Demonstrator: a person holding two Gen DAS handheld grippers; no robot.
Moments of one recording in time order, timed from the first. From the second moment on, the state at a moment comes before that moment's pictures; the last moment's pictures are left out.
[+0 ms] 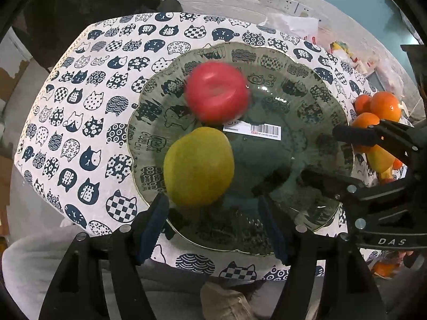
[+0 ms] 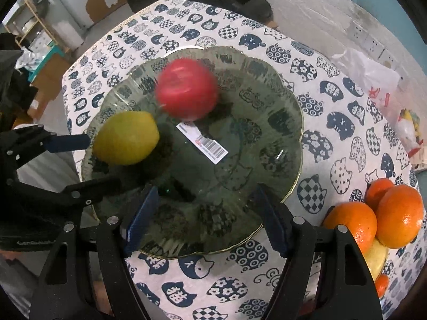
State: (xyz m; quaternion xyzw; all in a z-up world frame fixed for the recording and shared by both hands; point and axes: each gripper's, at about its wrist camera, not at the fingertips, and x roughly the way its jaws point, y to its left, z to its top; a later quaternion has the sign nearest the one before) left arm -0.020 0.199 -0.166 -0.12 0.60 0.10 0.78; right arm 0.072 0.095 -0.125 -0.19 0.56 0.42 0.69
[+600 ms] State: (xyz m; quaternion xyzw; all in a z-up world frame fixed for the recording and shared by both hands) left arm -0.023 0.193 -0.149 -0.11 0.59 0.11 0.79; right arm 0.071 0.085 -0.113 -0.18 0.55 0.41 0.71
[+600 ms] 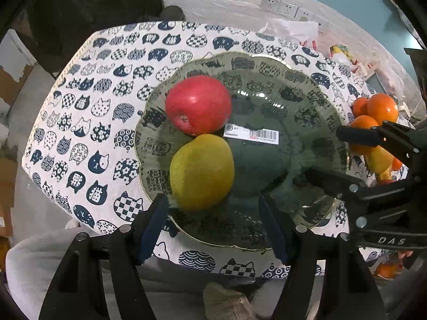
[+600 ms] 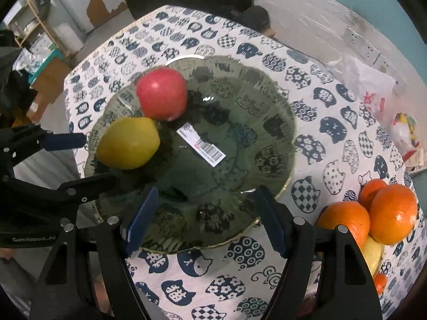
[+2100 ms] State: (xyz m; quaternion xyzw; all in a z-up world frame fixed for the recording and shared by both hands) left arm 0.022 0.017 -0.143 0.01 0.60 -0.05 0.80; right arm 0.062 -0.124 -0.124 -0.15 0.61 0.29 0.73
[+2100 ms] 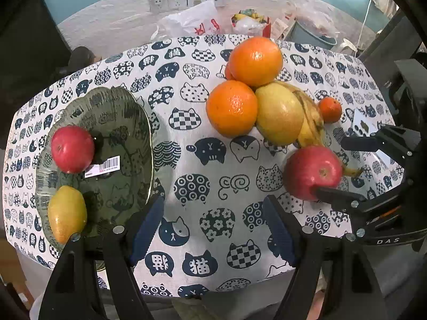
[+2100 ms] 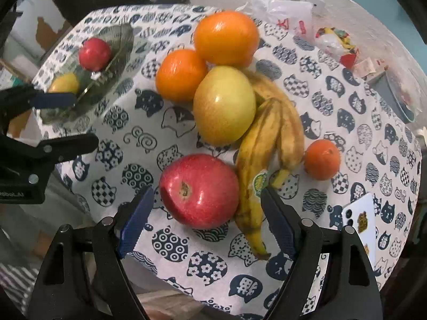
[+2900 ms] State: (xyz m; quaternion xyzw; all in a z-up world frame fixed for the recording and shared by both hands) left arm 0.029 0.014 -0.156 0.00 0.61 -0.05 0.79; right arm 0.047 -0.100 -0.153 -0.25 0.57 0.31 0.72
